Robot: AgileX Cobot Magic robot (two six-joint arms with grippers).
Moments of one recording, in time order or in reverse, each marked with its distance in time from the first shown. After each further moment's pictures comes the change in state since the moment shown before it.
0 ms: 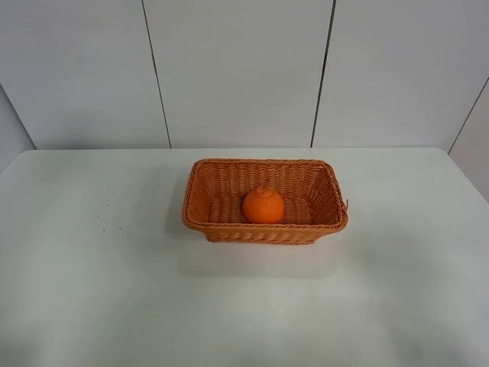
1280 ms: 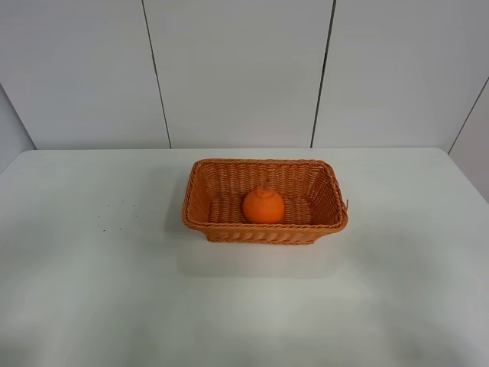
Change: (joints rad) left arm 0.000 -0.854 0.447 -0.075 0.164 -0.074; right arm 0.000 0.000 0.000 0.000 0.000 0.000
